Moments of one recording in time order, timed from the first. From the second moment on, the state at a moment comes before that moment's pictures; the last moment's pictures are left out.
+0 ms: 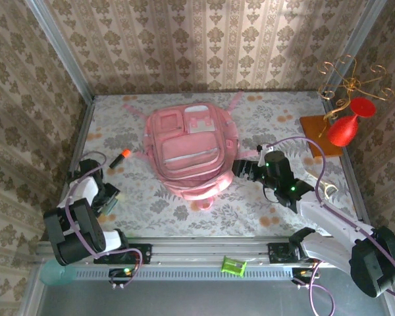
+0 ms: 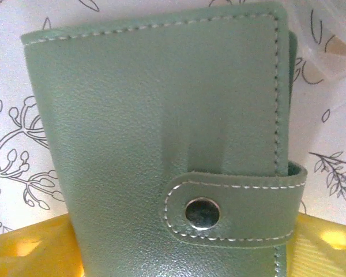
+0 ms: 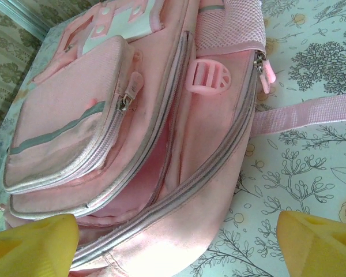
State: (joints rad) left arm 0.31 1.29 0.59 -0.70 -0.08 -0.61; right arm 0.45 1.01 0.51 -0.03 -0.06 0.56
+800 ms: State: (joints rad) left arm -0.10 0.70 0.52 -0.80 0.07 -0.71; right arm 0.61 1.24 0.76 -0.09 -0.08 0.23
